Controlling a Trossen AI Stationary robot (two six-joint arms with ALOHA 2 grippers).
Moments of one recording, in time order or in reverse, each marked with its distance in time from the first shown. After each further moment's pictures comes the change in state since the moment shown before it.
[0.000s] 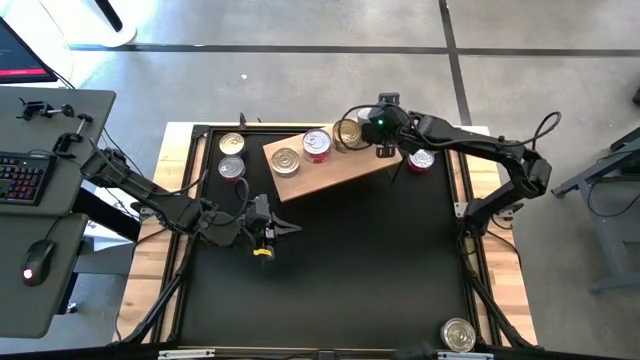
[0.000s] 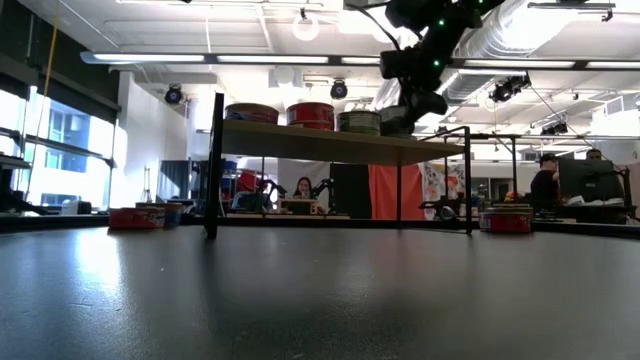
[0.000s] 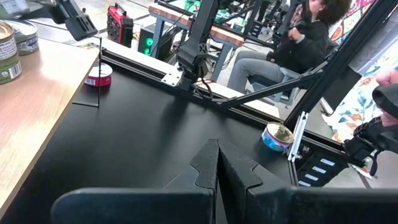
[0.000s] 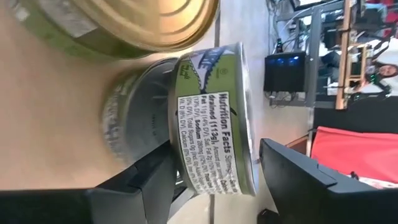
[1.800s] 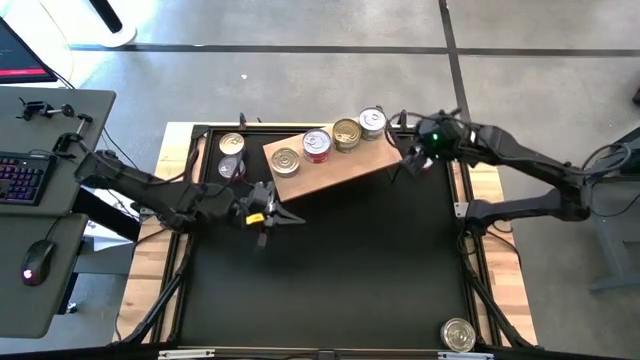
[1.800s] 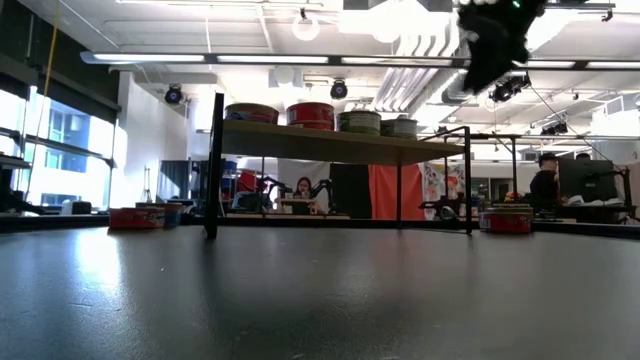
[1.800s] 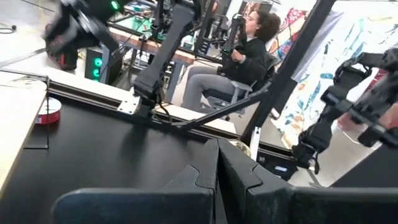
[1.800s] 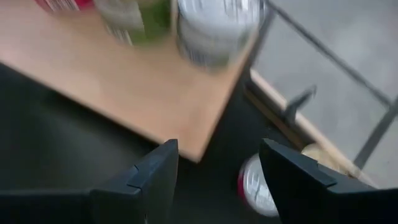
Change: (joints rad) left arm 0.158 -0.057 0.001 0.124 0.340 0.131; right arm 0.053 -0.450 -0.133 -0.407 -0.246 1.029
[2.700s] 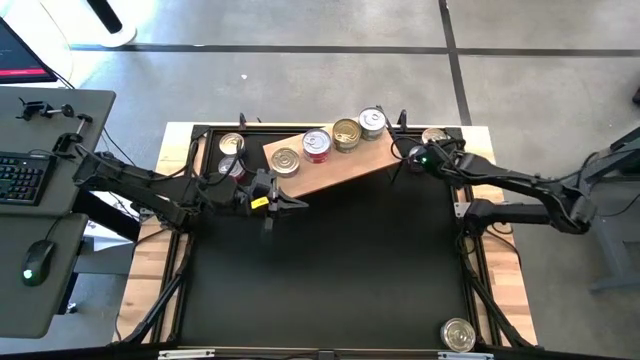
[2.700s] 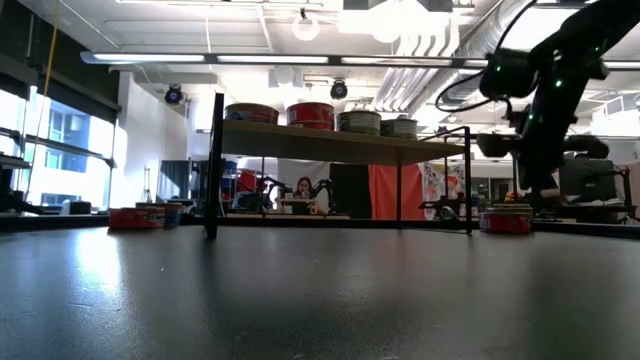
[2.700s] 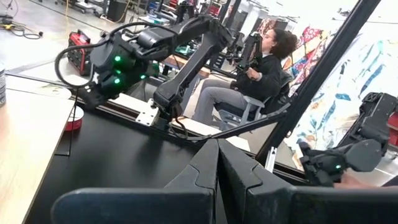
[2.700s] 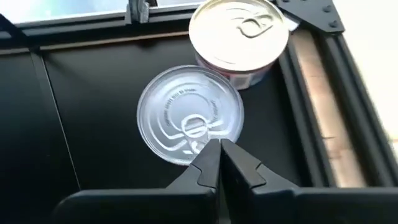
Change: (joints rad) left arm 0.086 0.001 0.000 0.031 0.002 -0.026; right arm -0.221 -0.038 -0.618 0.366 0.247 0.728
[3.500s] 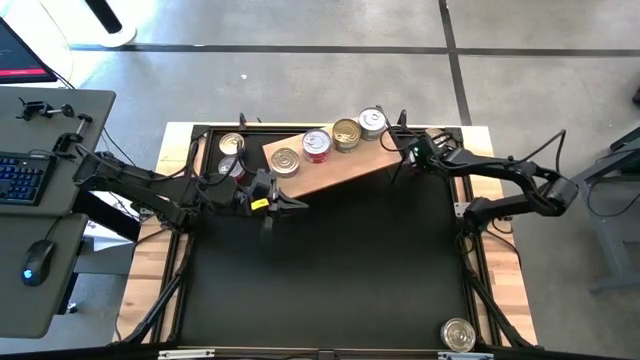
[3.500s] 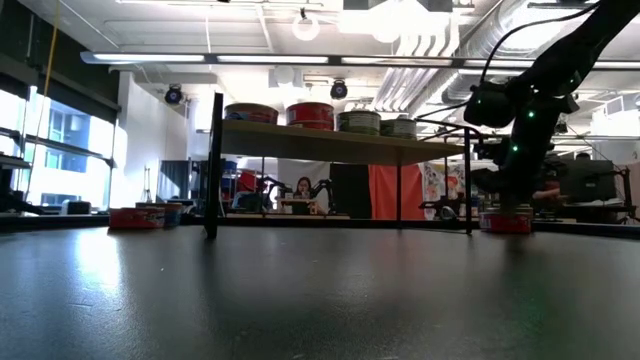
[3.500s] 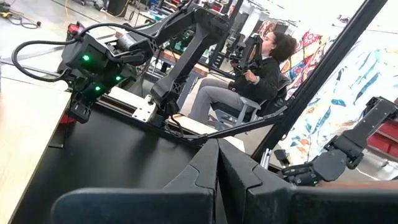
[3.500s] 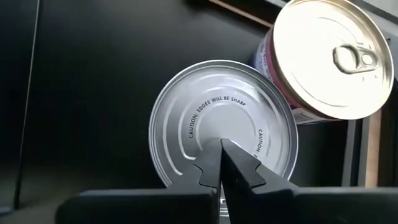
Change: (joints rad) left arm -0.005 0.000 0.000 -0.004 0.000 -0.053; right arm -0.141 0.250 -0.020 0.286 -0.166 -0.604
